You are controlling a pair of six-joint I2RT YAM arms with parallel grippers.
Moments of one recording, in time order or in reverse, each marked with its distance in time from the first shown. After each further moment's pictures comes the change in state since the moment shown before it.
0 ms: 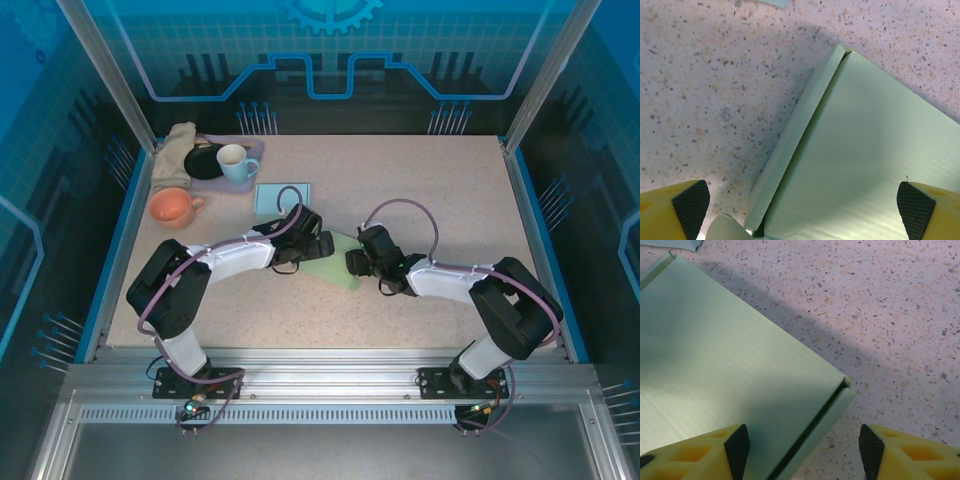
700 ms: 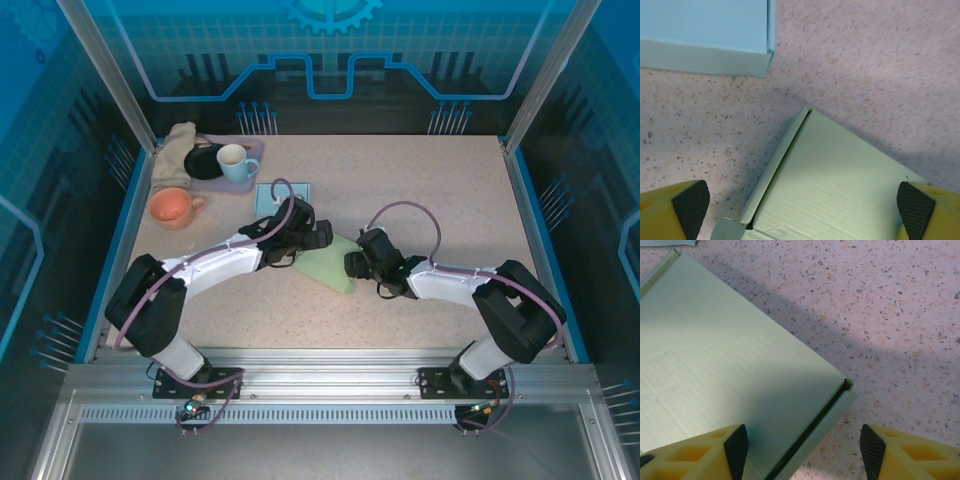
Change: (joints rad) left arm -0.001 -0.119 -0.020 0.046 -0.062 0.090; right arm 0.019 -0.023 -0.010 -0.037 -0.017 0.126
